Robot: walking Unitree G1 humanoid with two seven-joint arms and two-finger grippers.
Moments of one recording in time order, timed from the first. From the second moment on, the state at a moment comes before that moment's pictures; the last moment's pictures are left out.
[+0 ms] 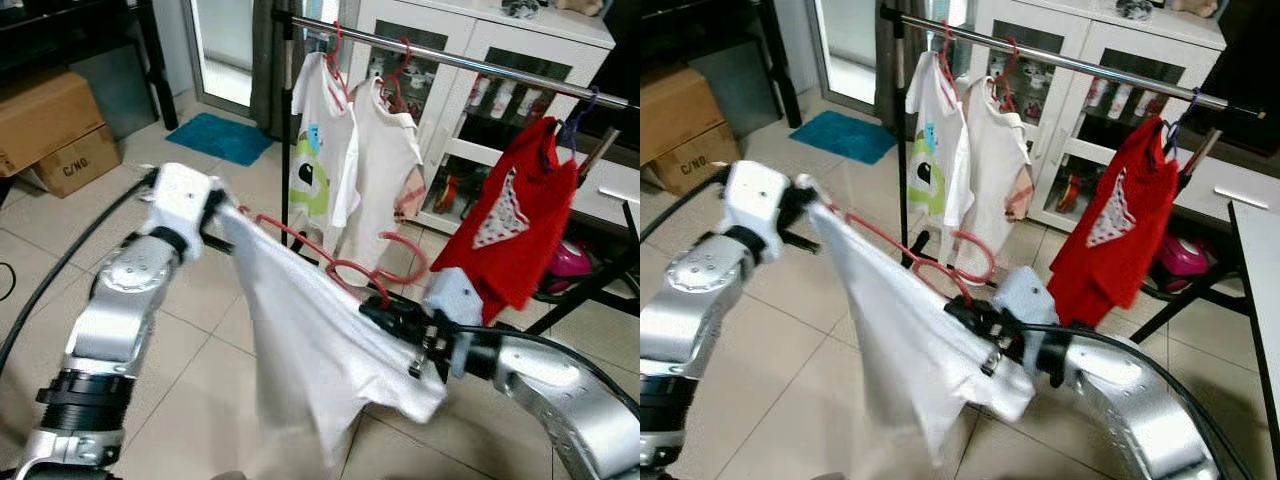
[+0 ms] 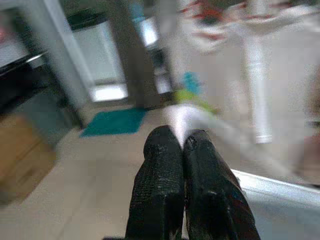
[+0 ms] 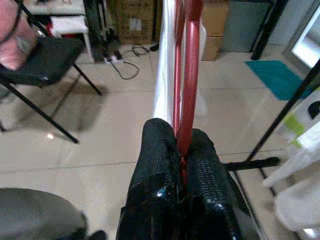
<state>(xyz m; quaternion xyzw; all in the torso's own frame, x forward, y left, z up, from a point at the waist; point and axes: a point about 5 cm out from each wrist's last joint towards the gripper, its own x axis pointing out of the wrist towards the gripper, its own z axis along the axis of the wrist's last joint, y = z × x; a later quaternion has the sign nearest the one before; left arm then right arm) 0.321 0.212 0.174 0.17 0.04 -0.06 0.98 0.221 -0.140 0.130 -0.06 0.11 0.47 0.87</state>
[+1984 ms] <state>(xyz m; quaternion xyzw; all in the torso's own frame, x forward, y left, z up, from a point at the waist) 0.245 0.168 0.125 0.01 0.06 -0.07 1.00 0.237 -0.129 0.131 0.12 0.00 0.08 0.99</state>
